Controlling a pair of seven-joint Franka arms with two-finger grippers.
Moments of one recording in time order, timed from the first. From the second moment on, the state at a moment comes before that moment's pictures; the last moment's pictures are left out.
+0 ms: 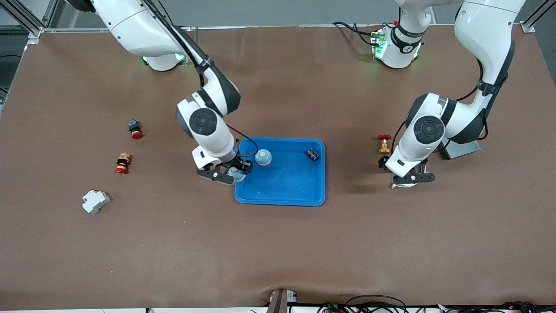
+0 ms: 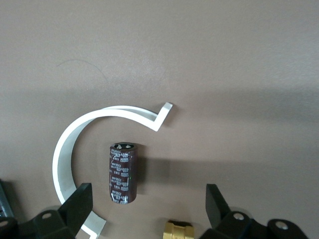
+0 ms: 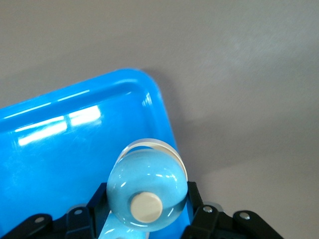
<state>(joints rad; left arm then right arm) 0.11 0.39 -0.34 -2.11 0.39 2.37 -0.53 0.43 0.55 0.19 -1.77 -0.08 2.40 0.98</state>
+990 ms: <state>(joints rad) 0.19 0.46 -0.34 -2.11 0.31 2.44 -0.47 0.56 0.75 0.14 -1.56 -0.20 2.38 1.23</state>
